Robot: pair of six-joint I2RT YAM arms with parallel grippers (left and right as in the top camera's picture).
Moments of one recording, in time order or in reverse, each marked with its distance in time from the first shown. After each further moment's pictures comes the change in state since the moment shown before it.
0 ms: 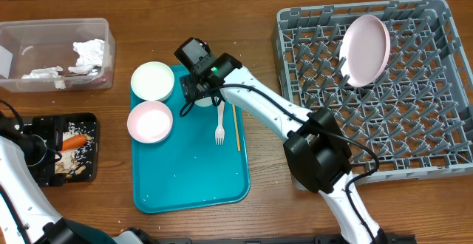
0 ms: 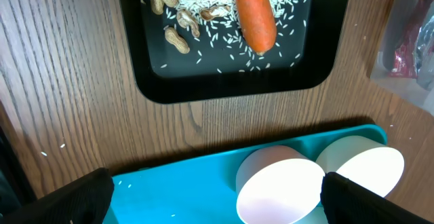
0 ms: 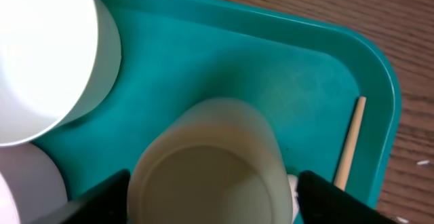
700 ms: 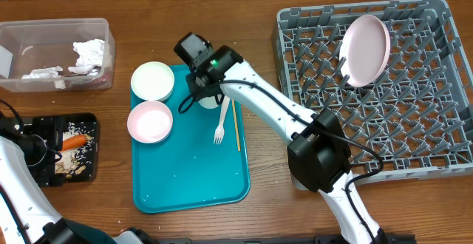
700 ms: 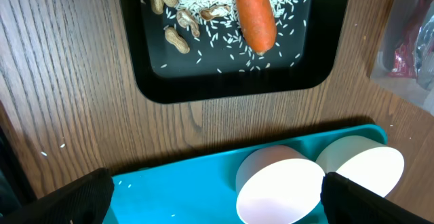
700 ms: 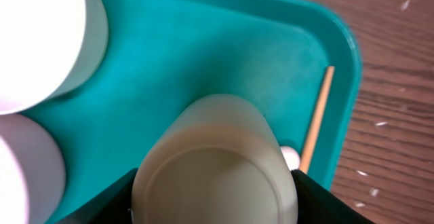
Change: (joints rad) left arm 0.000 0.000 0.000 0.000 0.000 0.000; right arm -0.006 0.003 0.129 -0.212 0.010 0.002
